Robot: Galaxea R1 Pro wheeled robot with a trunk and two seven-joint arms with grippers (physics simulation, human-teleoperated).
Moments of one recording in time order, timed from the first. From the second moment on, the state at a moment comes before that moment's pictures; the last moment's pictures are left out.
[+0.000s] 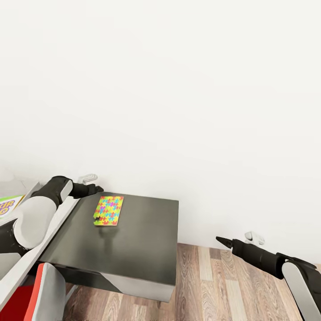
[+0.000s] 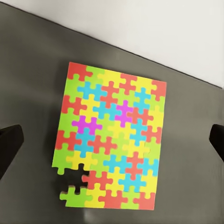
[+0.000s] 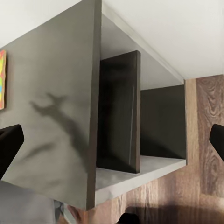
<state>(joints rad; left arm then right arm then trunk) -1.27 0.21 0.45 -0.24 -0.33 0.67 -0.34 -0.19 -0.21 -0.20 -1.58 -0.68 0.95 0.22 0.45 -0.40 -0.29</state>
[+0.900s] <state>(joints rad) -1.27 0.21 0.45 -0.26 -0.33 0.65 -0.47 -0.19 -0.21 -0.20 -1.58 -0.68 0.95 0.23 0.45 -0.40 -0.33</state>
